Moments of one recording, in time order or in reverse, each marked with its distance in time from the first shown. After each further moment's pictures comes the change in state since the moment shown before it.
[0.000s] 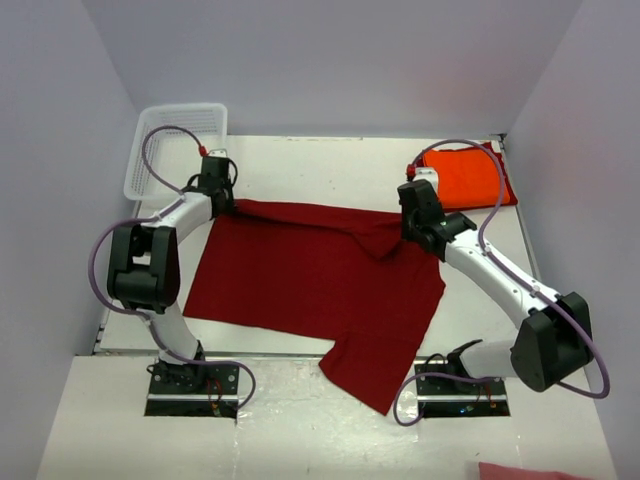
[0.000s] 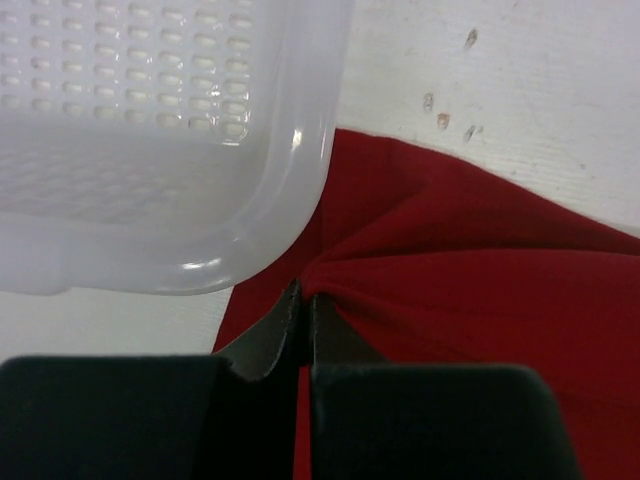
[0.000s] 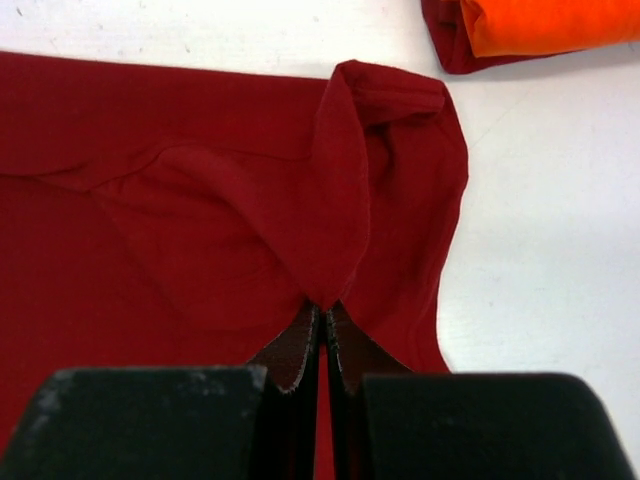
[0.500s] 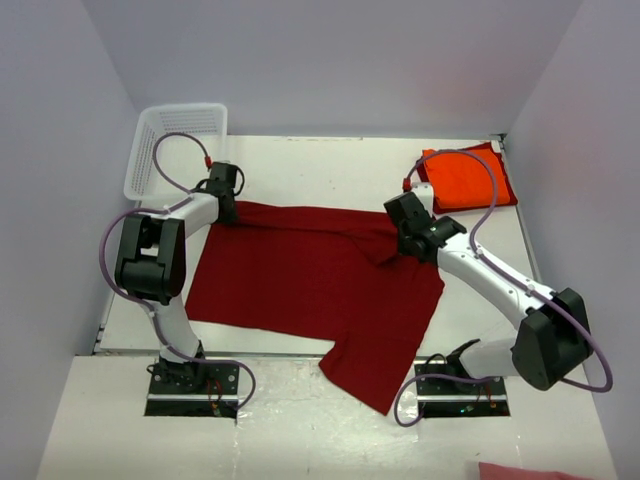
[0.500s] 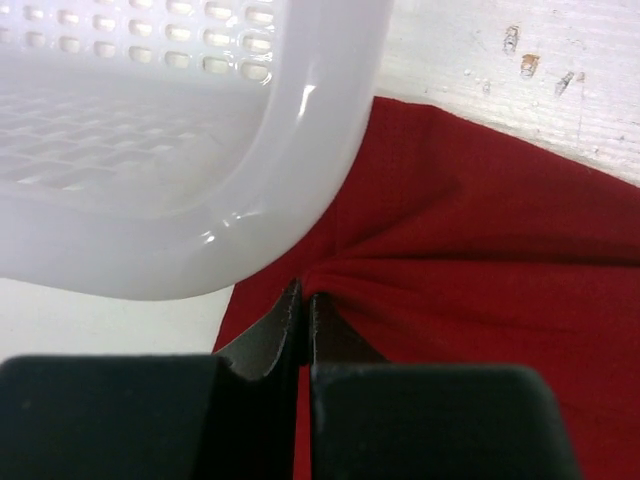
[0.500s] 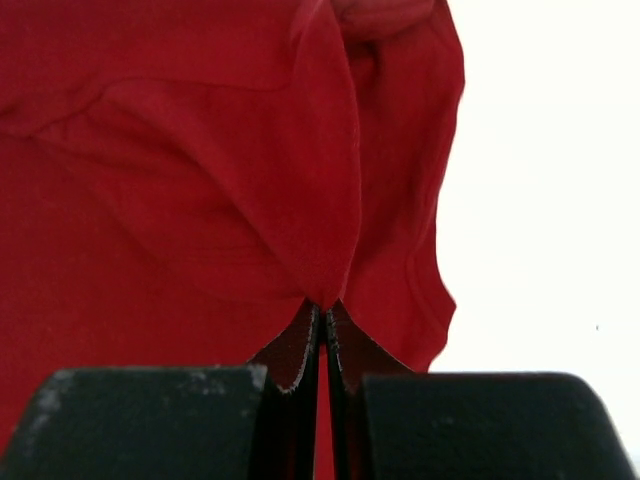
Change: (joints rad) left arm -0.023 0.083 0.005 -0.067 -0.110 -0.007; right arm 0.083 0.013 -0.014 -0.143 0.082 0.152
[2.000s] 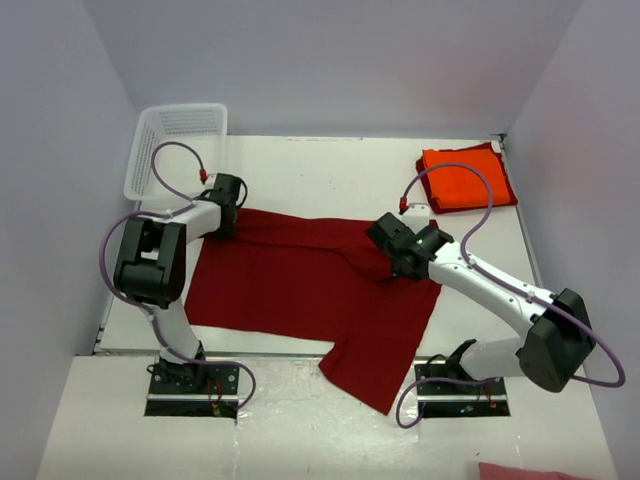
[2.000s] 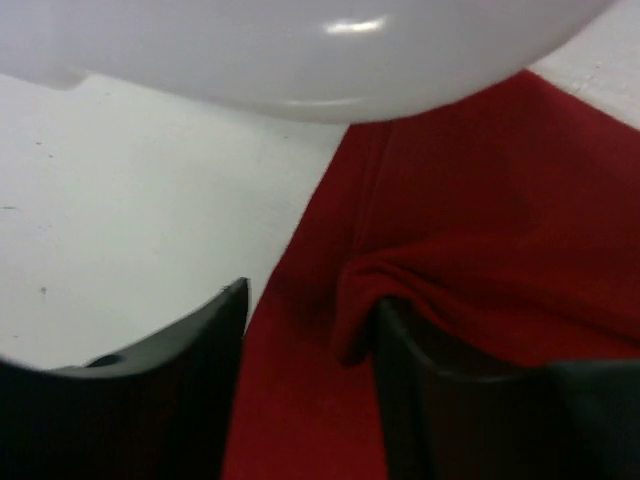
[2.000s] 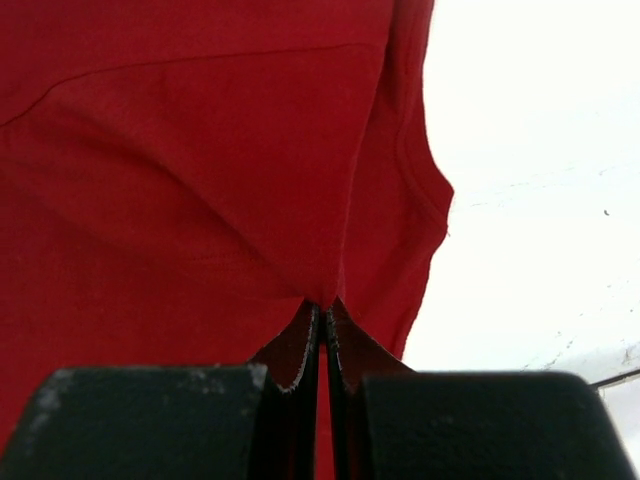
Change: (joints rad) left arm -0.024 -0.025 -0.077 -0.062 -0.198 -0.077; right arm 0.177 -0.023 0.008 -0.277 0.098 0.316
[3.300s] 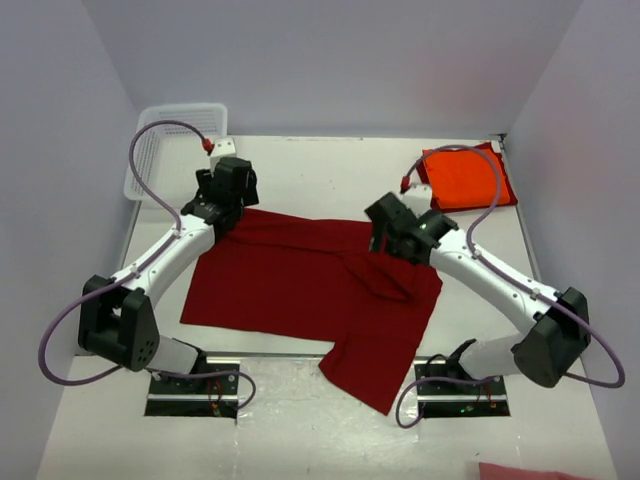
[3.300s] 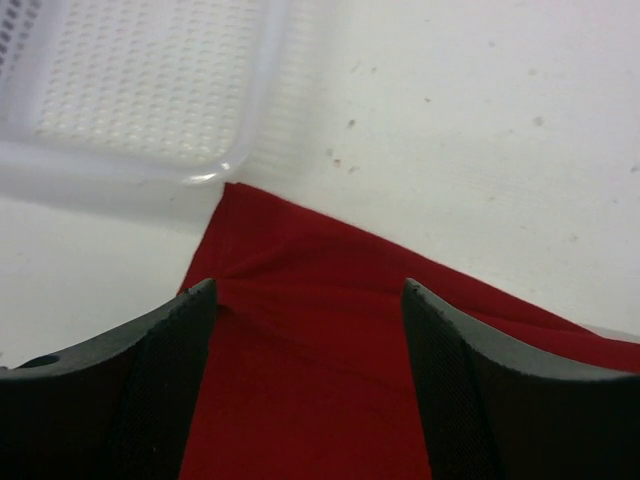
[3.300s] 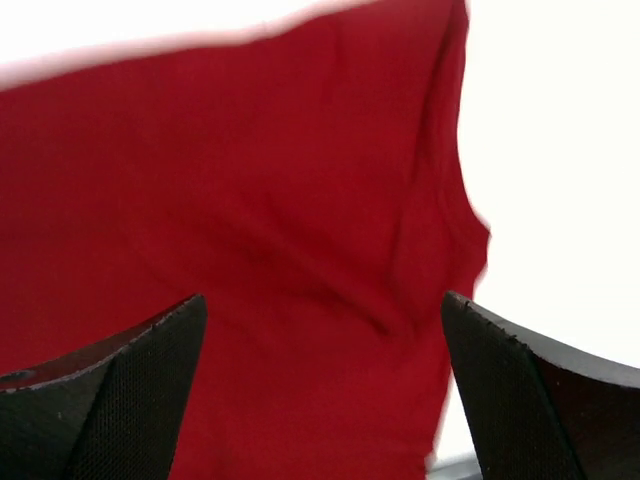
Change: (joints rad) left arm -0.192 -0.411 -0.013 0.078 -0.009 -0.045; right arm 0.028 0.038 0.137 -0.049 0.002 0.069
